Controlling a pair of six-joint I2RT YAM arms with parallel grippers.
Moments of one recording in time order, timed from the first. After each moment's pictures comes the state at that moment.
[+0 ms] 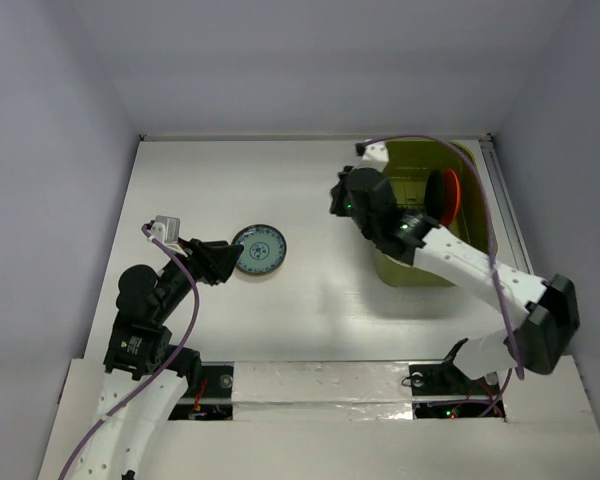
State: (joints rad) left arm -0.25 0.37 0.58 -0.25 0.32 -0.53; right arm 0.81 1.46 1.26 -0.17 0.46 0.54
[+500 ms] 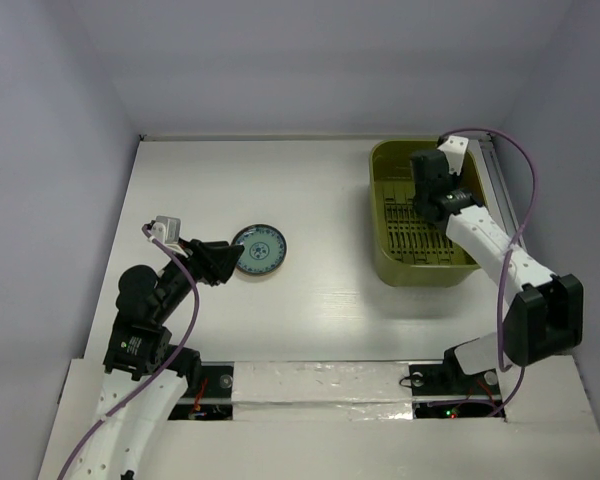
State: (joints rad) left arm -0.25 0.36 0.58 -0.25 0.32 -0.53; right arm 0.34 1.42 1.19 -0.44 0.78 0.34
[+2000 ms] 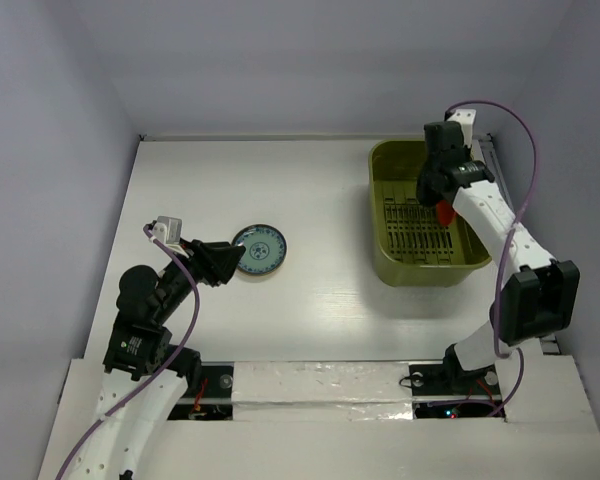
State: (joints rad) left arm -0.27 0.36 0.58 -0.25 0.32 -0.53; right arm 0.22 1.57 1.45 -0.56 0.74 0.14
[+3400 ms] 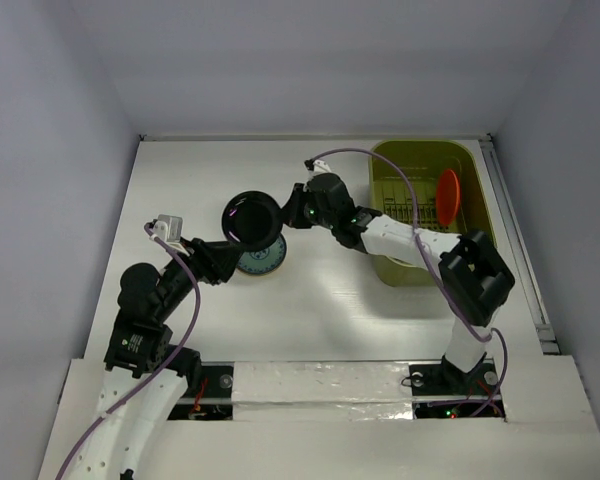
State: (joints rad) left arm -0.26 0.38 0.58 -0.25 0.32 -0.53; right arm 0.77 1.80 1.29 0.12 -0.05 0.68
